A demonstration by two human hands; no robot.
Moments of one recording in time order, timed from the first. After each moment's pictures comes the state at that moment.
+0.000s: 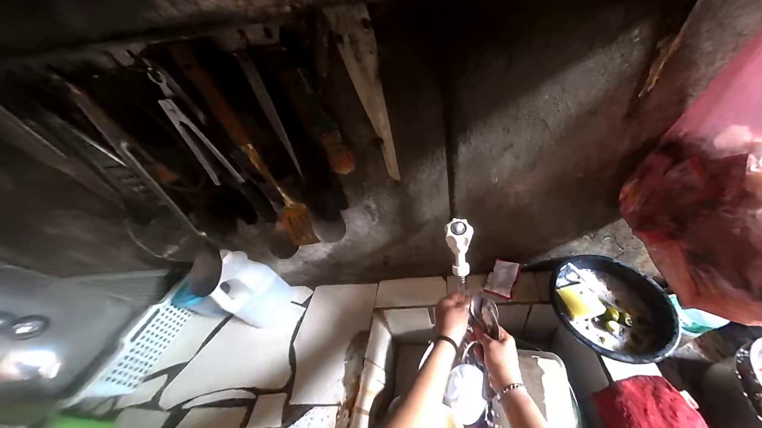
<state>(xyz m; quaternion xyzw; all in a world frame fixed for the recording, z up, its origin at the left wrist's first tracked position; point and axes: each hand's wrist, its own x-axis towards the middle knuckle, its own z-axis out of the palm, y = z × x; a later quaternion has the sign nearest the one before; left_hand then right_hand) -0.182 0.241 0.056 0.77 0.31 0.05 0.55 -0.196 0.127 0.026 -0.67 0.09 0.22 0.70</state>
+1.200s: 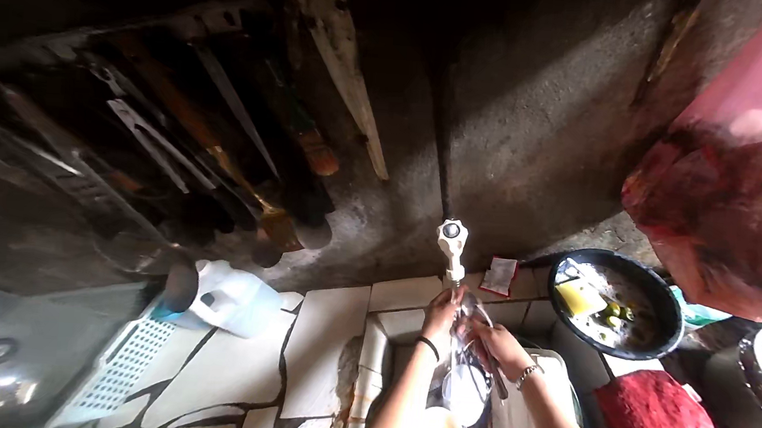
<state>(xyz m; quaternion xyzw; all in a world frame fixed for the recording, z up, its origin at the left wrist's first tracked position) -0.181 0.255 0.054 0.58 0.31 0.03 0.75 -0.160 0.112 0.043 -0.64 0.01 0.45 0.62</state>
